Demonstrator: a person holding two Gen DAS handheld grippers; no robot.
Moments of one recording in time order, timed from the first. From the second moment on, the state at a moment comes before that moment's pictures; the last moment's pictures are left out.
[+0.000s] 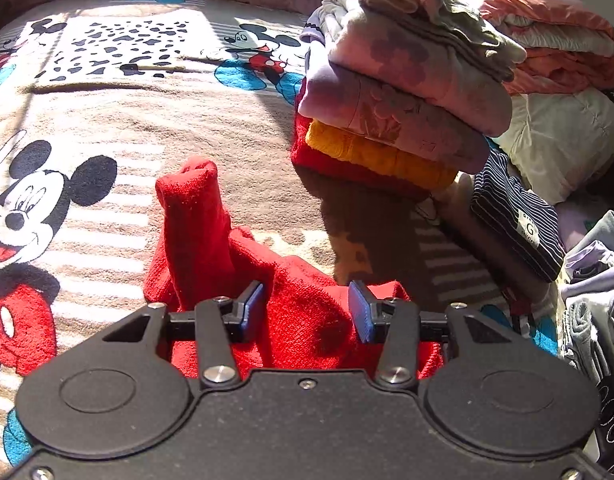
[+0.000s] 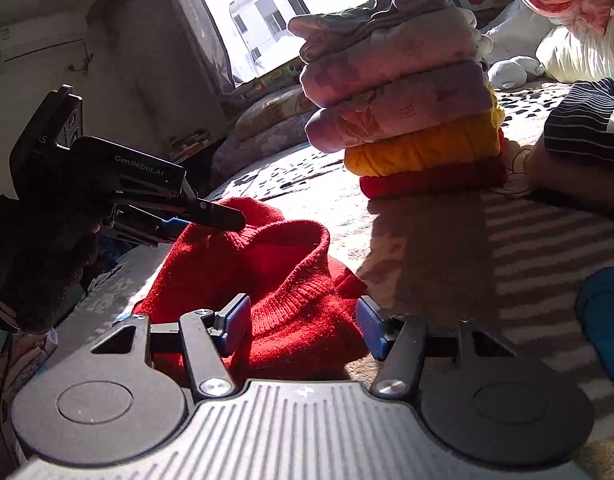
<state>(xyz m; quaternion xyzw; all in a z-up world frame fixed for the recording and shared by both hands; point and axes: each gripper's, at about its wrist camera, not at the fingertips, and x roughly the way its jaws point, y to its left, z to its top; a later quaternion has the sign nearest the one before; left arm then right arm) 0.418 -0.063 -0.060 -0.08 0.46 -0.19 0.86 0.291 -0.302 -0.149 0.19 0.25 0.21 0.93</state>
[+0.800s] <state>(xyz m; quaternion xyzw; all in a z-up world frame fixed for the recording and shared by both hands) 0.290 0.033 0.030 -0.19 0.34 -0.21 0.90 0.211 -0.262 -0.046 0.12 0.16 0.22 0.95</state>
